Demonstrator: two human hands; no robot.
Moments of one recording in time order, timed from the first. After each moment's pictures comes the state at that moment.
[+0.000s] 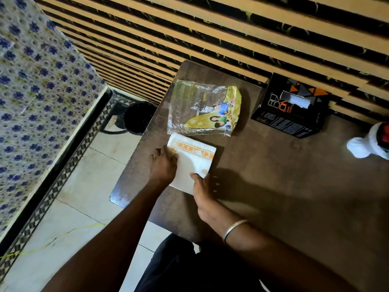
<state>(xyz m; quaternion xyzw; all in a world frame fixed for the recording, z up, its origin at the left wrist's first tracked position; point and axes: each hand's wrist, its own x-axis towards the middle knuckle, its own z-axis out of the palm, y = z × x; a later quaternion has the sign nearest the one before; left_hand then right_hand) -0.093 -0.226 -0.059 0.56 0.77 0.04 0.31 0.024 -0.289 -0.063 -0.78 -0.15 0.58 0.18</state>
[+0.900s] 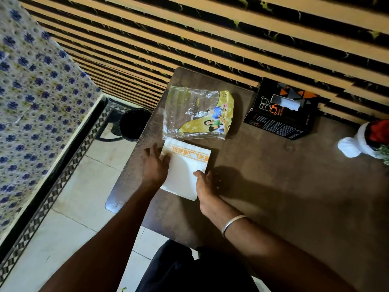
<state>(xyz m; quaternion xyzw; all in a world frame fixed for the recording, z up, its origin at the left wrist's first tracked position) -0.094 -0.218 -0.039 0.51 0.77 0.16 0.33 0.044 -0.266 -0.042 -0.79 -0.15 0.56 0.20</state>
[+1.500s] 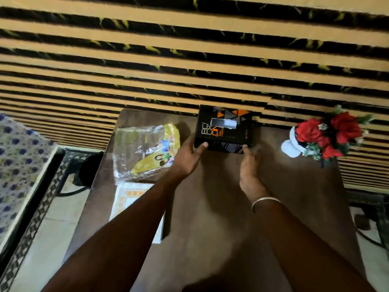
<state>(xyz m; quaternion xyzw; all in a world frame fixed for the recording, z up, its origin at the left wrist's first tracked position) 0.126 -0.128 0.028 0.64 0.52 0.20 0.53 0.318 -0.184 -0.064 -0.76 -0.02 0.38 0.53</state>
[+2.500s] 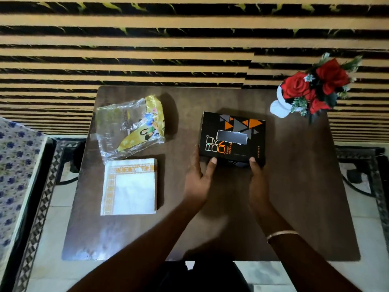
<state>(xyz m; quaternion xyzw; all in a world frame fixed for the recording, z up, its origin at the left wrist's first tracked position) 0.147 -0.286 0.015 0.54 0.55 0.23 0.60 0.287 -0.346 -0.016 -0.75 -0.04 0.33 0.58</state>
